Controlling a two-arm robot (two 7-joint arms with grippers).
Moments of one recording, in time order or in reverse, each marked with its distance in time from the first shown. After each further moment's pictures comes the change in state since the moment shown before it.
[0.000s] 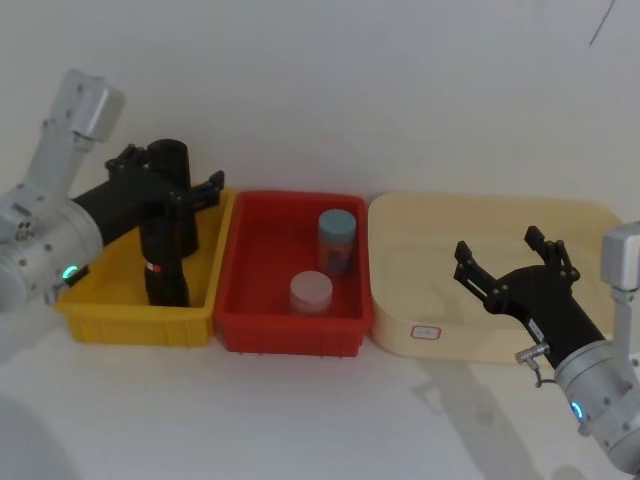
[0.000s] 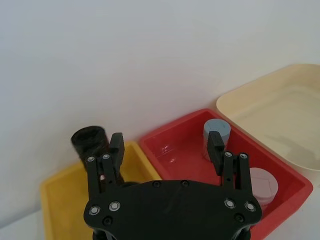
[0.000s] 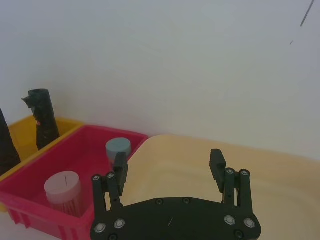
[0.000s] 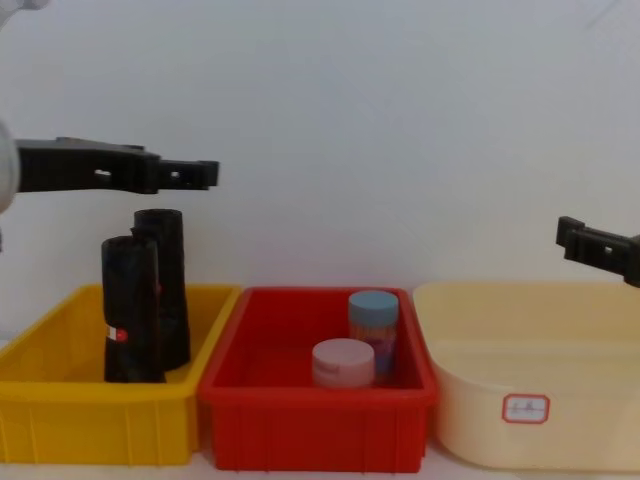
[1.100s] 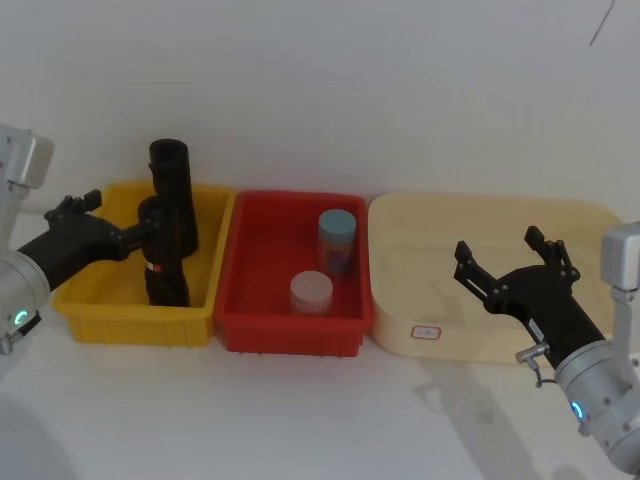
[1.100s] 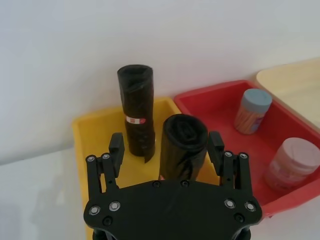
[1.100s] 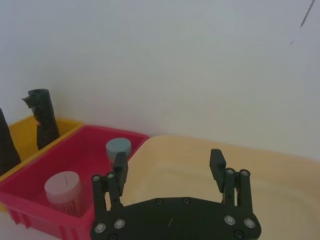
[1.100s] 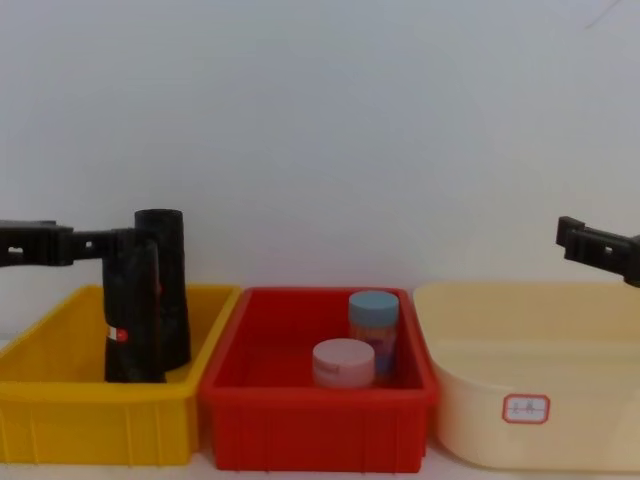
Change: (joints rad) left arm 0.124 0.020 -0.101 0.040 -0.071 -0.027 0.048; right arm 0.000 0.000 0.000 0.000 0.000 0.000 0.000
